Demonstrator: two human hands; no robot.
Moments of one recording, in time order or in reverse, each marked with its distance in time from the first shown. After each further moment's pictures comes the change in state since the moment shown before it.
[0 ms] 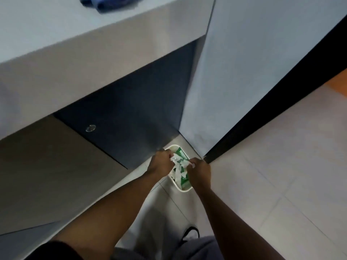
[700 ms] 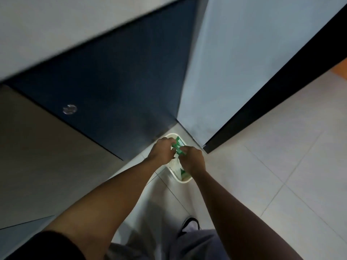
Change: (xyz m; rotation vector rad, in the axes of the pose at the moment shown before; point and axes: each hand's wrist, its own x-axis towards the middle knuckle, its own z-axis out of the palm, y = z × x) left_hand 0.041 -0.024 0.048 -0.013 -0.066 0.085; right_hand 0.034 0.015 0.040 -0.219 -0.187 -0.068
